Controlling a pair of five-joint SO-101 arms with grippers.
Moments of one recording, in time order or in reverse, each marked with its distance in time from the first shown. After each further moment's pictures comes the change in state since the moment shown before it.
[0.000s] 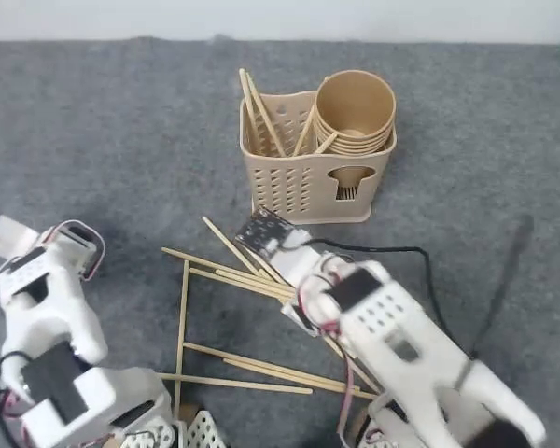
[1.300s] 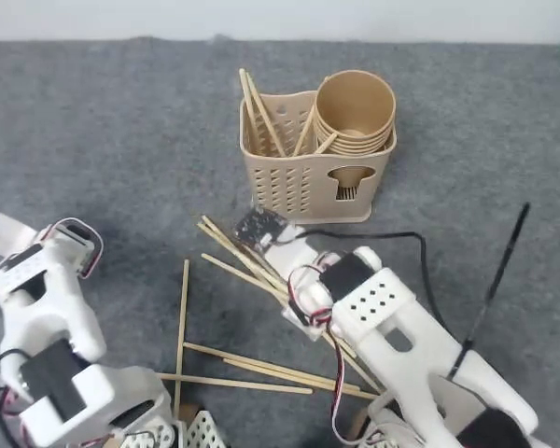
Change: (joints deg) left arm -0.2 0.7 -1.6 1.3 0.0; right arm -0.4 -0.1 -4.8 13.5 -1.7
